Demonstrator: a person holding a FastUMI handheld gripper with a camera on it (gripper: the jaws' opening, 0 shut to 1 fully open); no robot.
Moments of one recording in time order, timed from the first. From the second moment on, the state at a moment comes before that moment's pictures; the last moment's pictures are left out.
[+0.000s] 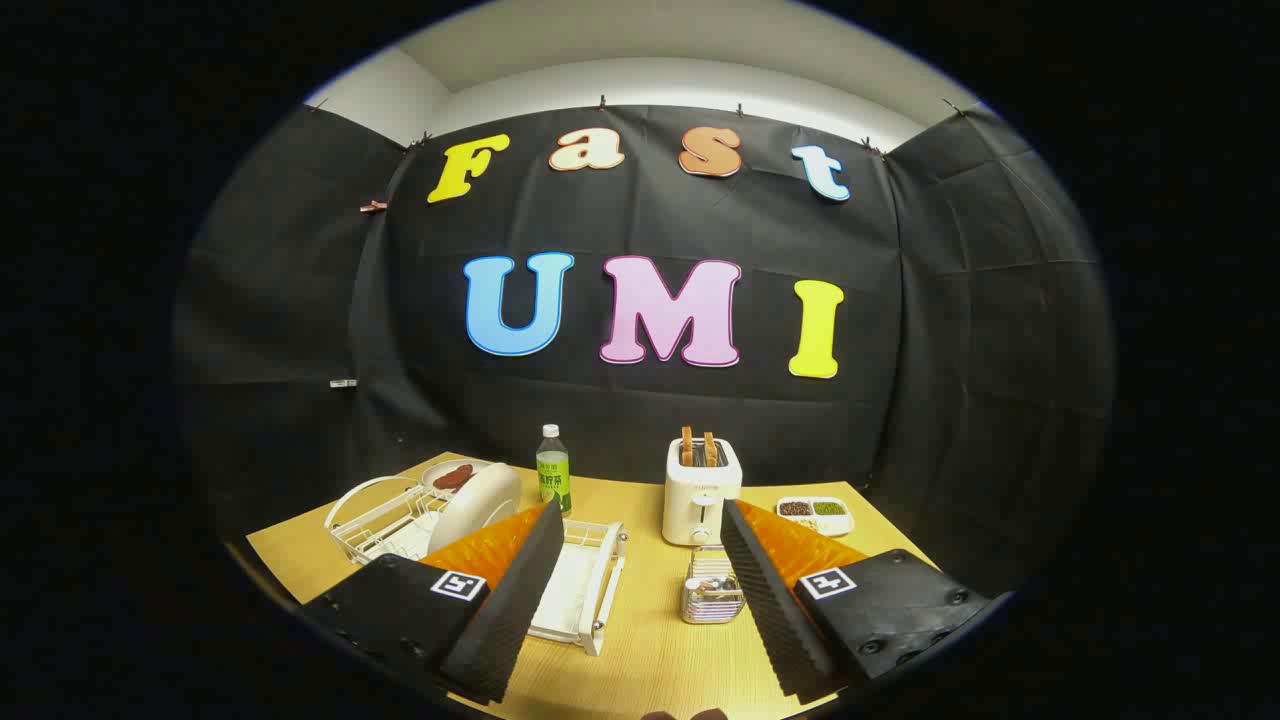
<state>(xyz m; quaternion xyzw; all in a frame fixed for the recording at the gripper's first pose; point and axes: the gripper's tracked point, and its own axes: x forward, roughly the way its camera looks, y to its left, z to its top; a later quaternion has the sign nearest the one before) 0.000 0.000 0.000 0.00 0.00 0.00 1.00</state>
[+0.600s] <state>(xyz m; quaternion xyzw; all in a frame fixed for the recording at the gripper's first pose) -0.003 -0.010 -0.004 0.01 0.00 -0.01 1.00</state>
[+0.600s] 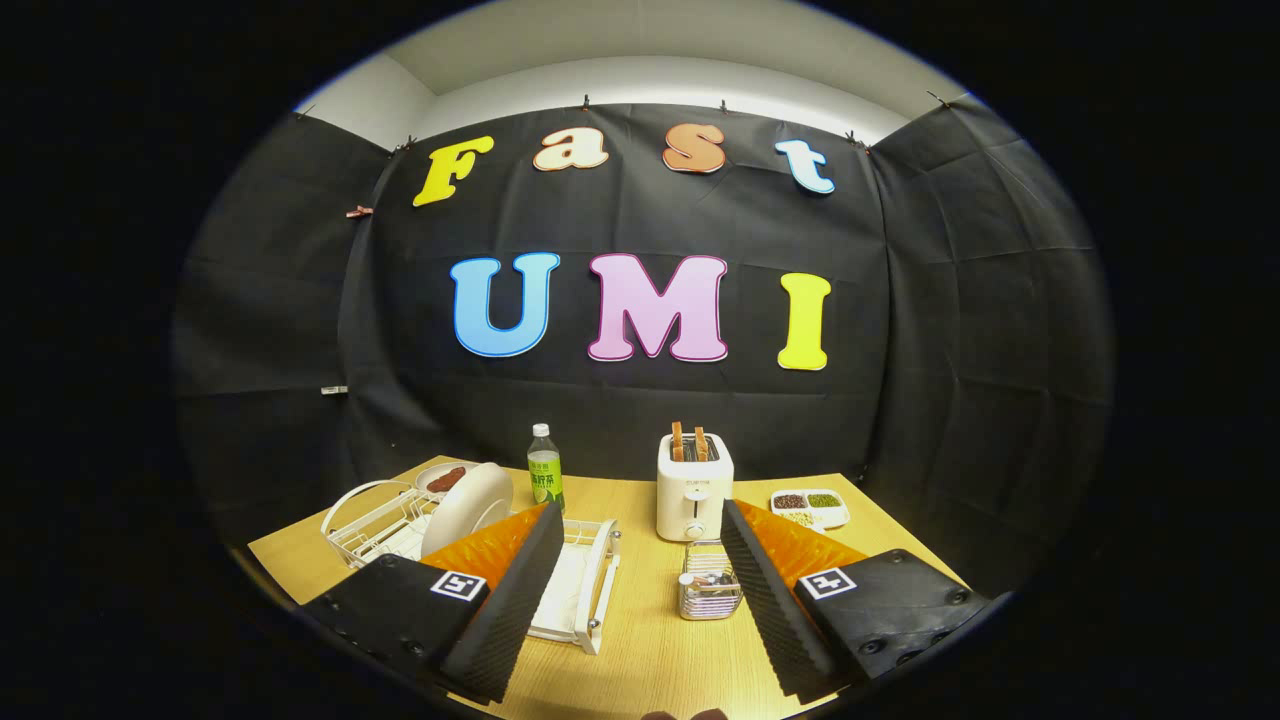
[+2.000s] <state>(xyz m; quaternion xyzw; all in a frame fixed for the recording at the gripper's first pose) 0.152 0.178 -0.006 -0.02 0.13 0.15 0.98</state>
